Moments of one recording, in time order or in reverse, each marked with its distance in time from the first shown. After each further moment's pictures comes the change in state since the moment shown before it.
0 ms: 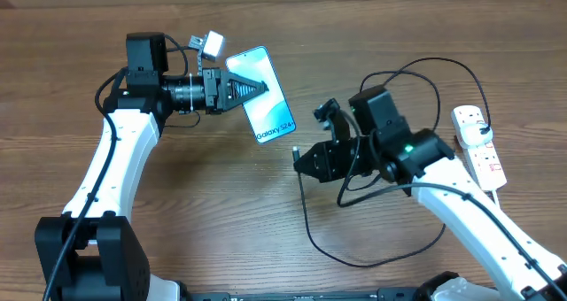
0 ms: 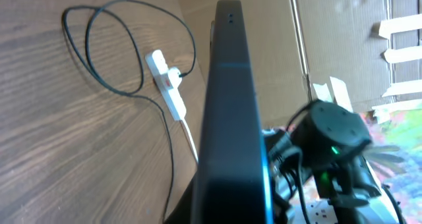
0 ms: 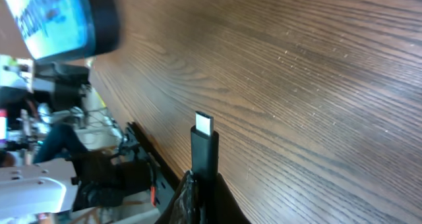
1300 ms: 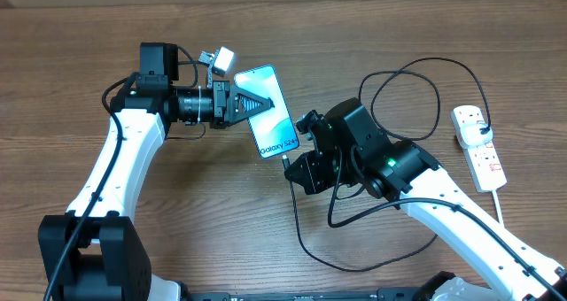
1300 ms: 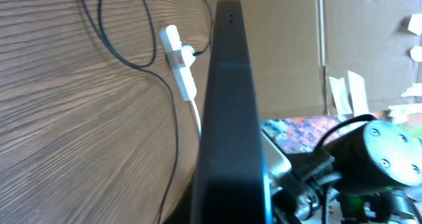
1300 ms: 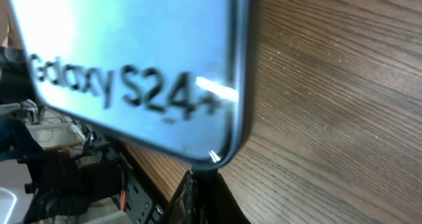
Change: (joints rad) left arm -0.028 0.003 0.000 -0.193 -0.064 0.115; right arm 0.108 -0.005 0.001 0.013 0.157 -0.013
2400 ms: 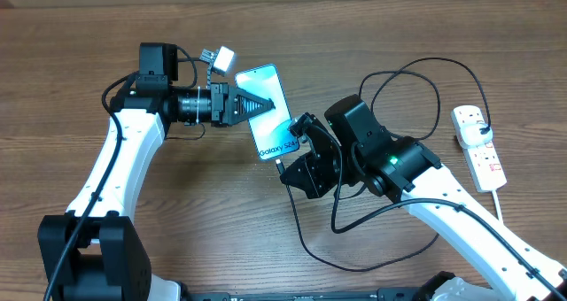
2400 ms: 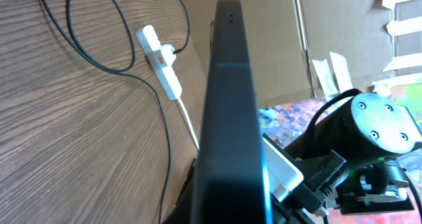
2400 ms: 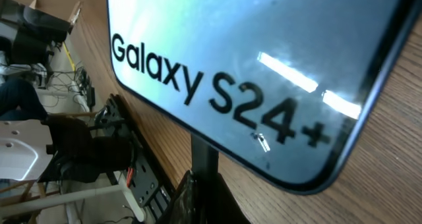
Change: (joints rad) left arm 0.000 0.000 0.000 -0.002 0.092 0.097; right arm 0.000 0.000 0.041 -0.045 -0.090 -0.138
